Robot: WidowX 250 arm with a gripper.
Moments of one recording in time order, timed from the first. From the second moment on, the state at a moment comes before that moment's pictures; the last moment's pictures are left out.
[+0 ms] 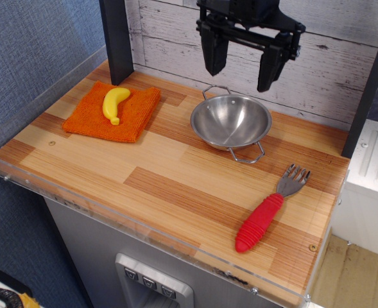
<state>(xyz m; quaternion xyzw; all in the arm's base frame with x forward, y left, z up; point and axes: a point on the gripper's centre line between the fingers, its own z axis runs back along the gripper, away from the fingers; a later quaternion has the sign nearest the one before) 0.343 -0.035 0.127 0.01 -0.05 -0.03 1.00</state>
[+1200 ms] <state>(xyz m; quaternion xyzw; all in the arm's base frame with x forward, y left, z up) 0.373 -0.055 0.066 0.03 -0.08 -0.02 1.00</state>
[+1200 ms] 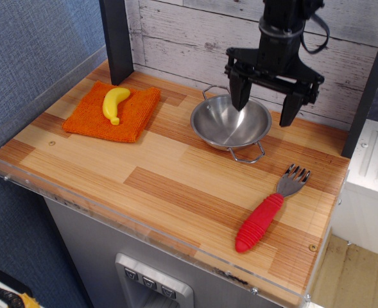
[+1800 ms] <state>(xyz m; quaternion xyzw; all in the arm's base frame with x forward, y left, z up) 0.374 -0.054 0.013 -0.01 -0.03 -0.02 1.00</state>
